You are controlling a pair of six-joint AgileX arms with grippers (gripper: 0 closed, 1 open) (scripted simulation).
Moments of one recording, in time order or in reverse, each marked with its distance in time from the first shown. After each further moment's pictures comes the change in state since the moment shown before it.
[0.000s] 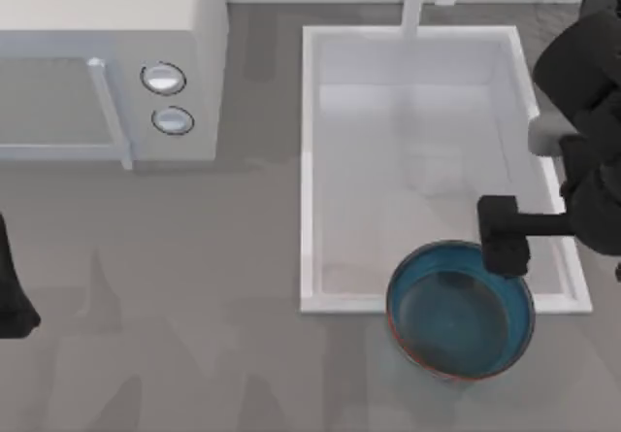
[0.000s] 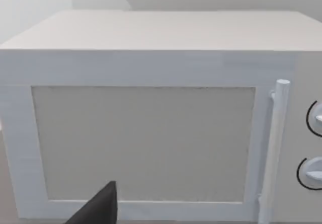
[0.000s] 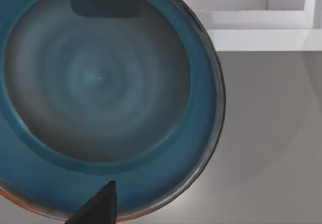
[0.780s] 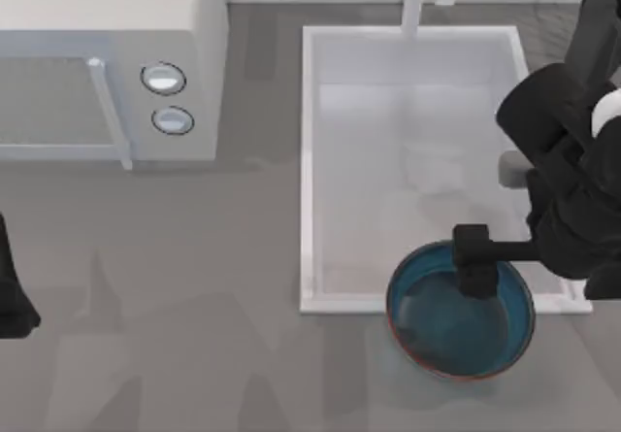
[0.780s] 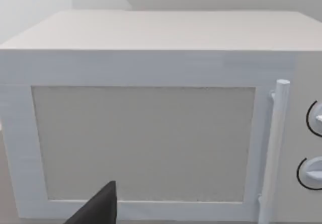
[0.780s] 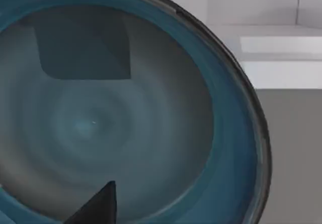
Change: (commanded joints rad) left arm 0.000 0.000 0.000 0.000 0.000 0.000; right arm -0.001 0.113 -0.107 0.200 0.002 0.000
